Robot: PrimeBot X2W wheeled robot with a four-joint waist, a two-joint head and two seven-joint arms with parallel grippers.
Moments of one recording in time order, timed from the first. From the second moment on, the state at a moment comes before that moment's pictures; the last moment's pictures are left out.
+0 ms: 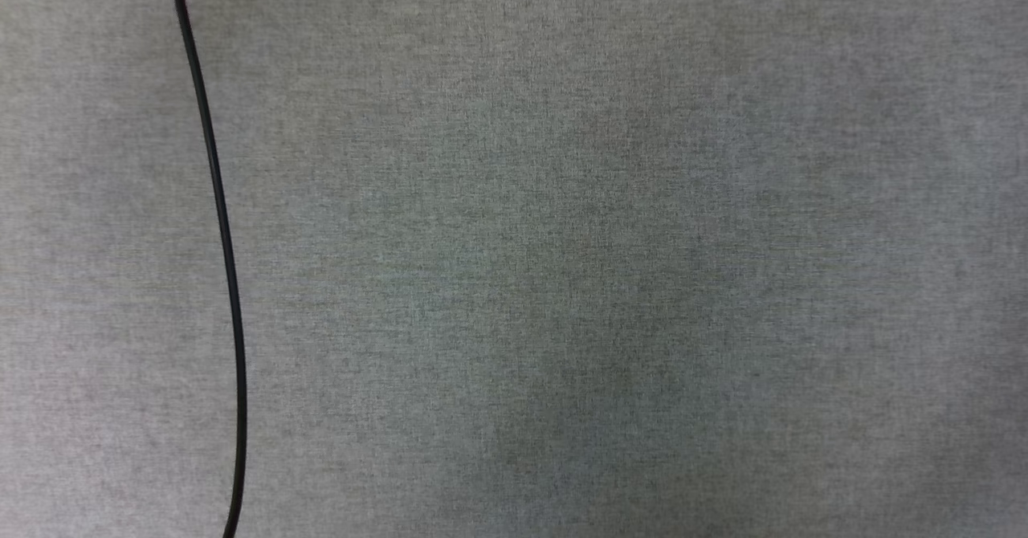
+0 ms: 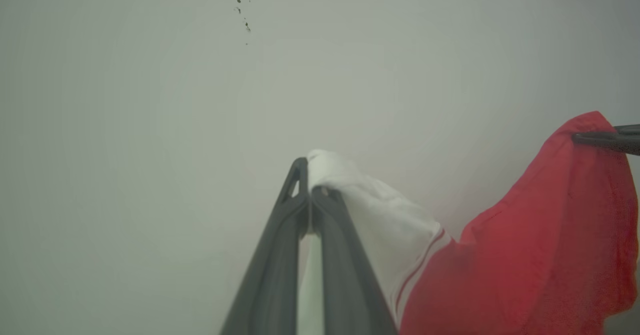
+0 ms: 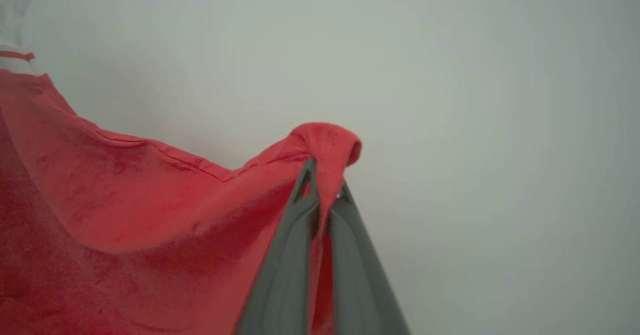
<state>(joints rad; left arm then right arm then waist) -1.73 0.45 -0.50 0.50 -0.46 -0.13 -0.24 -1.70 -0.46 0.47 0.73 0.42 0.13 -0.13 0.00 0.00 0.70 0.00</state>
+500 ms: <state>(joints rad) -1.07 0.59 -0.50 0.11 -0.52 0.02 -0.26 -1.21 -0.52 0.56 0.57 0.59 0.13 -0.22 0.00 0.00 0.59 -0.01</state>
